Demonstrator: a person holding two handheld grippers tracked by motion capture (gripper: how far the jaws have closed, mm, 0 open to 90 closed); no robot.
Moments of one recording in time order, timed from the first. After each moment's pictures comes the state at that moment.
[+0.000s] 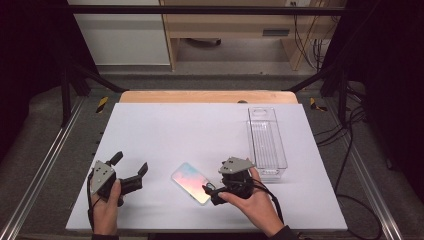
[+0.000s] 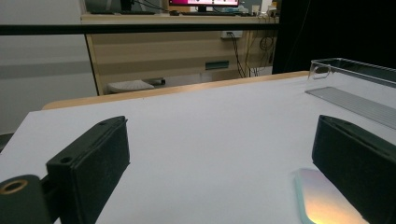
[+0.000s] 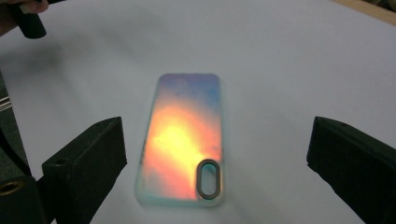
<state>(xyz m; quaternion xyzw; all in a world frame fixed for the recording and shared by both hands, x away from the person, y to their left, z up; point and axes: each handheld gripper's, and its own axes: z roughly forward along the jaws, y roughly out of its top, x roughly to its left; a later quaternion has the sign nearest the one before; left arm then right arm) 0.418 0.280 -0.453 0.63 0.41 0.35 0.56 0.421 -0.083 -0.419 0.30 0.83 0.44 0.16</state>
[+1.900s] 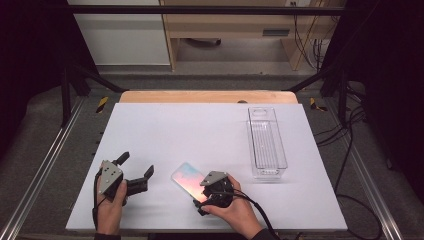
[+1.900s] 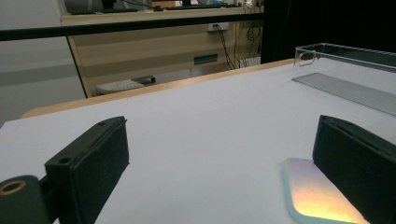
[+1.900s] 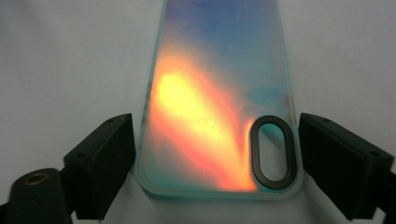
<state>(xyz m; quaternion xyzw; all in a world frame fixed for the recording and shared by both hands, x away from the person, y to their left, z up) 0.419 0.268 -0.455 0.66 0.37 0.35 0.55 0.423 -0.041 -0.486 0.30 0.88 0.34 0.12</state>
